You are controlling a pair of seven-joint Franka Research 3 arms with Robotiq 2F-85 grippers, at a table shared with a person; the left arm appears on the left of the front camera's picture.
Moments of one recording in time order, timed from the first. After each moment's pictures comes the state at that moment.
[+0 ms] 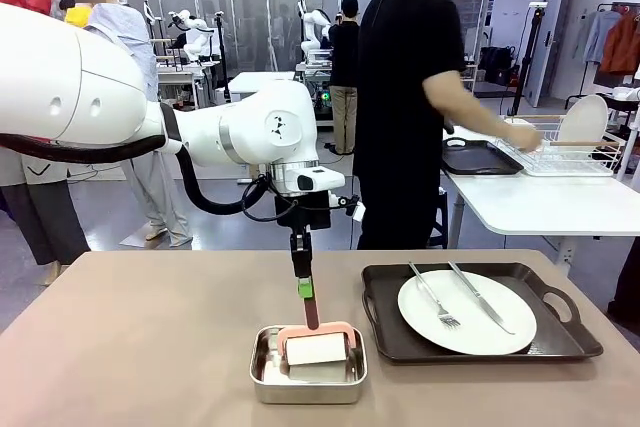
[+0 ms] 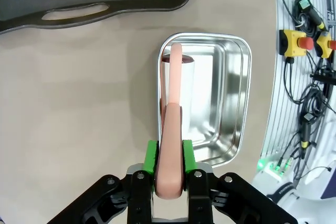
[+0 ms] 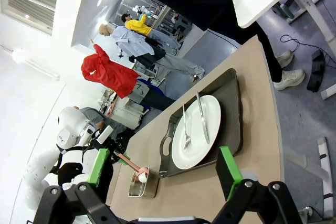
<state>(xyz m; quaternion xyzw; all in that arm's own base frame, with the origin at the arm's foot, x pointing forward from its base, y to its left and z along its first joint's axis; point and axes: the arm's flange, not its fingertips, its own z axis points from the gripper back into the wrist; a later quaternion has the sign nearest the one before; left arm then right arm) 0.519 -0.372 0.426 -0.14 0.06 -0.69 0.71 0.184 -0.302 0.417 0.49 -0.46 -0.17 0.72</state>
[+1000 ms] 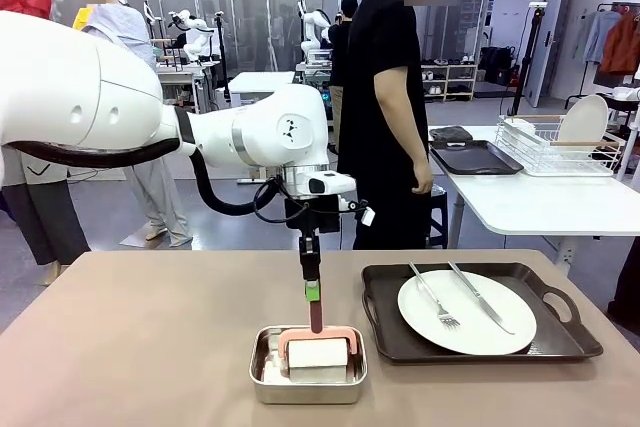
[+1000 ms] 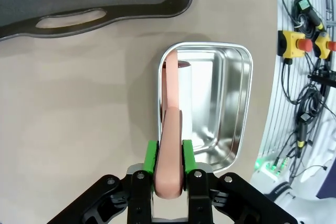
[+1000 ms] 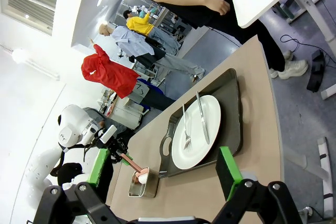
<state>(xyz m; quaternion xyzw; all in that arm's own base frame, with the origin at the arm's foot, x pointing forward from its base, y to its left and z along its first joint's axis) 0.523 -0.390 0.418 -0.14 0.08 -0.69 0.71 0.184 -0.302 0.417 0.49 -0.46 -0.17 0.72</state>
